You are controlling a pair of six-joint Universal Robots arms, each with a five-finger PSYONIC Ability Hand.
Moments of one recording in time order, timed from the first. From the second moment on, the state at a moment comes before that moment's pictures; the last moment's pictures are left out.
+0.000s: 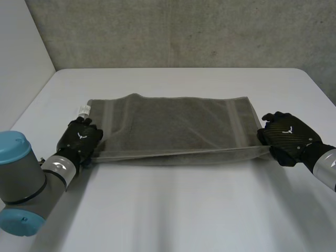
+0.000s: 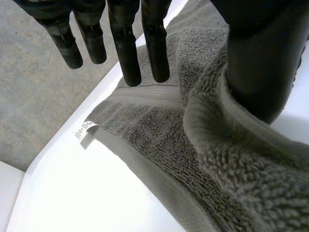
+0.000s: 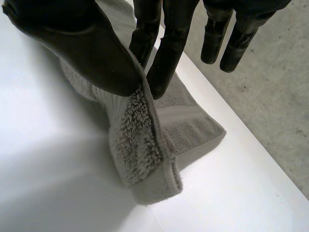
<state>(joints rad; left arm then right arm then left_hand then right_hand) 4.51 -2.01 -1.89 3.64 -1.38 3.75 1.51 -1.39 1.91 -0.13 0.92 2.40 0.59 0.57 0.22 0.23 0.36 1.32 1.32 0.21 0.23 1.16</state>
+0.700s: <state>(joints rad) 4.53 -1.66 -1.99 3.47 -1.38 3.74 1.42 -1.49 1.81 0.16 0.91 2.39 1.31 1.32 0.22 0.23 1.15 1.32 1.32 0.21 0.23 1.16</state>
